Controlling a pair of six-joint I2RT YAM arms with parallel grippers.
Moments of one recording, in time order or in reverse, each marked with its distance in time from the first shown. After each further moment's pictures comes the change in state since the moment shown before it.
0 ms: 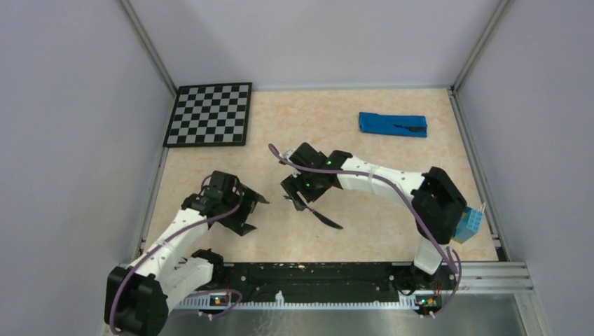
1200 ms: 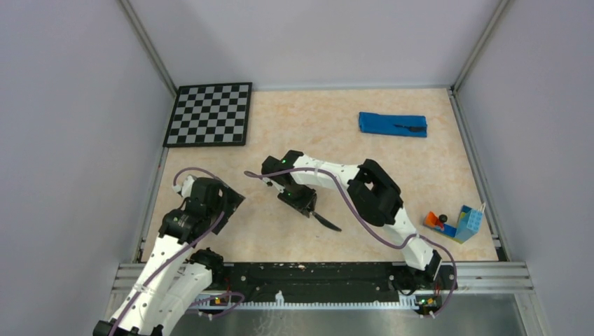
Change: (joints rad) left arm 0.000 -0.282 0.114 -0.240 -0.389 0.207; right arm 0.060 0.549 0.539 -0.530 0.109 -0.114
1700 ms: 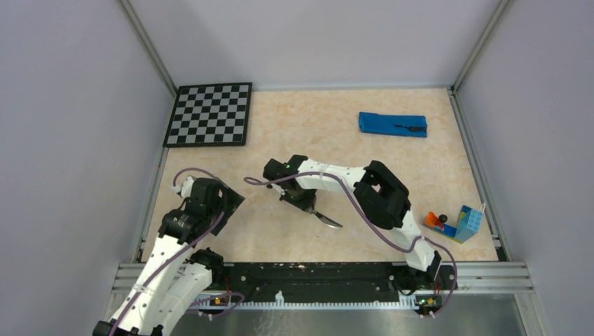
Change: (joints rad) left arm 0.000 -0.001 0.004 -0.018 -0.003 0.002; right arm 0.015 -0.063 -0.093 0.088 0.080 -0.090
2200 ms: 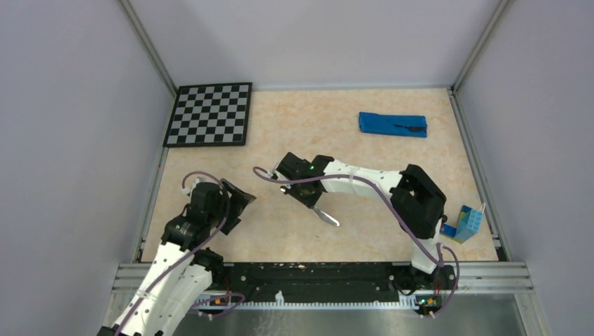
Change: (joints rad) left arm 0.000 -0.059 -0.068 0.121 0.148 -0.023; right arm -0.013 -0.293 -0.275 0.276 -0.033 -0.014
